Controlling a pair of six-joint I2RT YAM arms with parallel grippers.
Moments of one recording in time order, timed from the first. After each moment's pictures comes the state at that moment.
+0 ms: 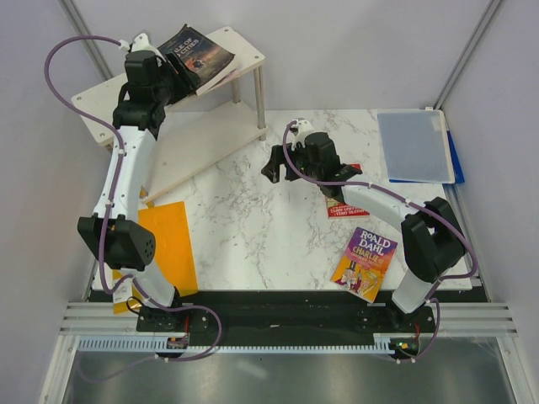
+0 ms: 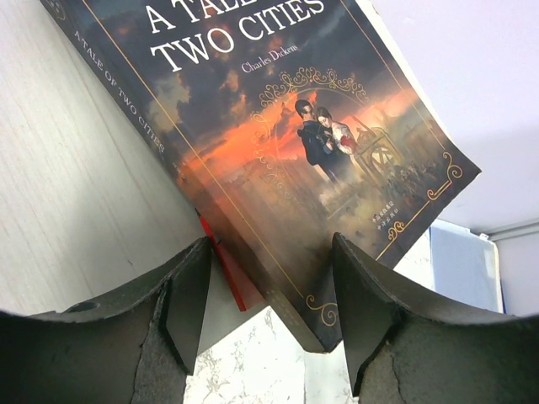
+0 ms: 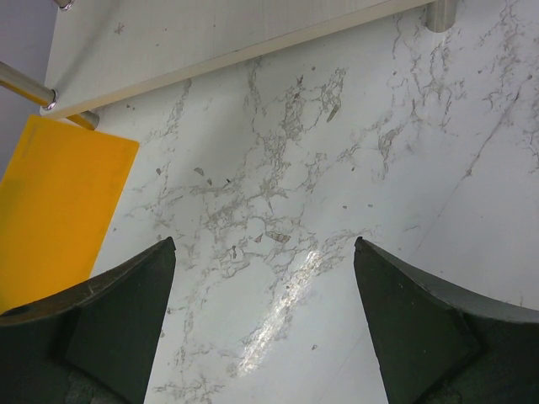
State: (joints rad) left arm -0.08 1.73 1.94 -0.48 0.01 -0.51; right arm 0.59 1.70 1.22 0.10 -0.19 0.34
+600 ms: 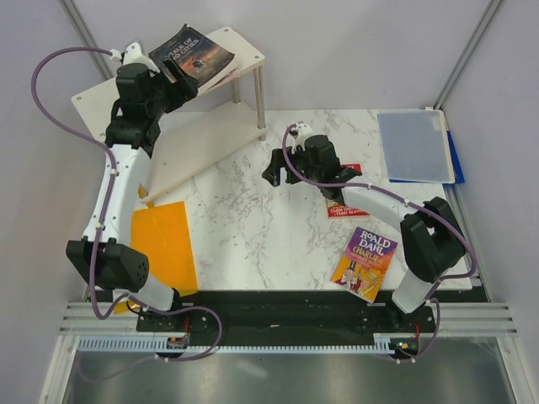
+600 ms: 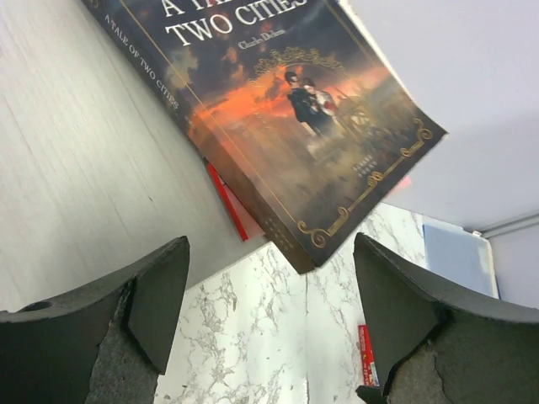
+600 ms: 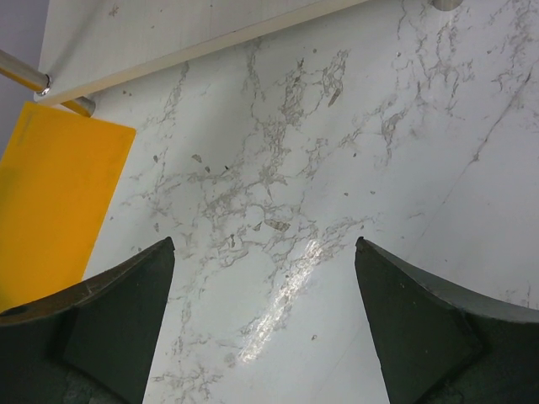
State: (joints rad) left arm -0.08 1.57 1.77 -0.41 -0.01 -0.50; right arm 0.59 1.70 1.20 0.10 -0.20 0.34
